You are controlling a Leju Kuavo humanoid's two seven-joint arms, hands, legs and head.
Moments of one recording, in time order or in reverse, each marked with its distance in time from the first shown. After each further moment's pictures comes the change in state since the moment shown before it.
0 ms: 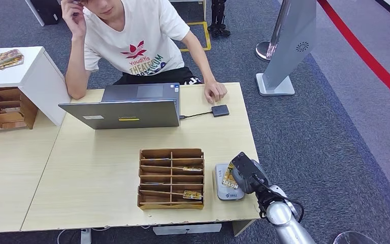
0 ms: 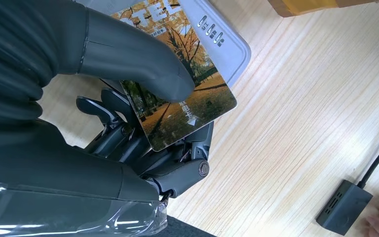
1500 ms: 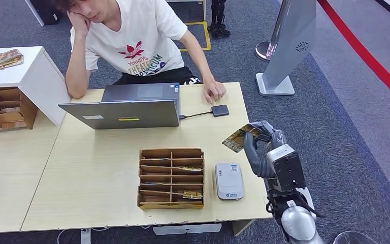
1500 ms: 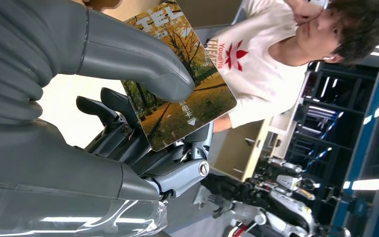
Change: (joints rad) left arm 0.001 -0.005 0.002 0.000 -0.001 0.002 -0.017; right arm 0.096 0.020 0.005 -0.610 -0.107 -0.151 -0.189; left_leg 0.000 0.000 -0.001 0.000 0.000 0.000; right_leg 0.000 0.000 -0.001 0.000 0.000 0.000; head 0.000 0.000
